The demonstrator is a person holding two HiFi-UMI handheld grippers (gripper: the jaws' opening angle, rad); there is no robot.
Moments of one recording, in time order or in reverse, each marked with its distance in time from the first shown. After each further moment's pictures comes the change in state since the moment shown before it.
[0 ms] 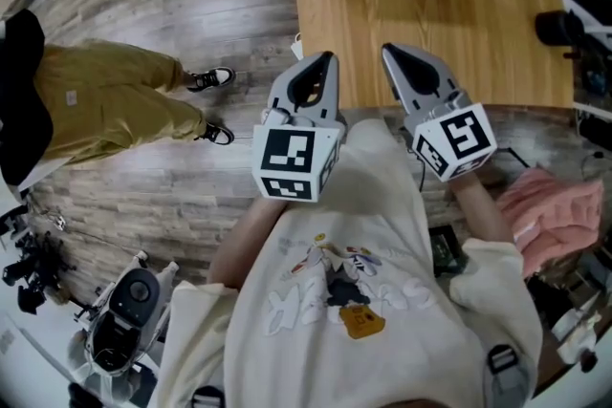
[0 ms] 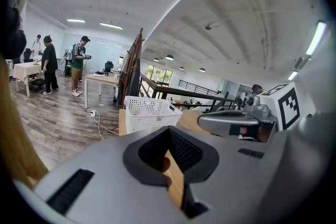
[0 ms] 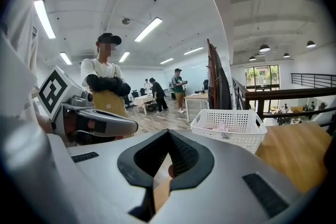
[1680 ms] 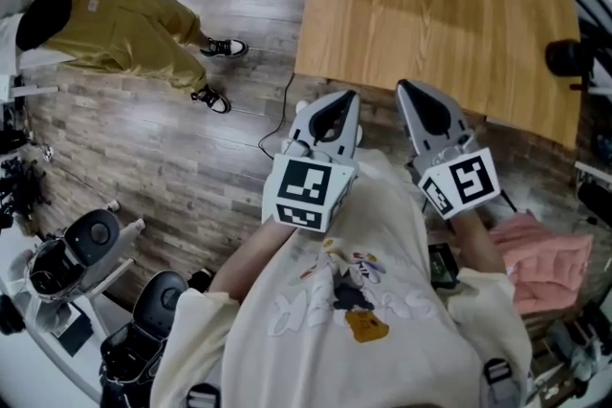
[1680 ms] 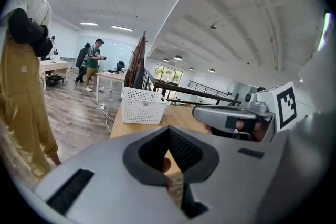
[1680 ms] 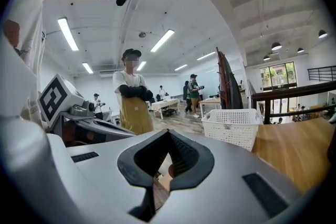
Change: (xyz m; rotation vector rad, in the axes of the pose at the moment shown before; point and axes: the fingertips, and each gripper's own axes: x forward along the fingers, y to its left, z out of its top) left arm -0.068 -0.151 -0.073 -0.058 -0.022 0.116; right arm -0.152 0.027 -0.036 -0.020 -0.069 0.191
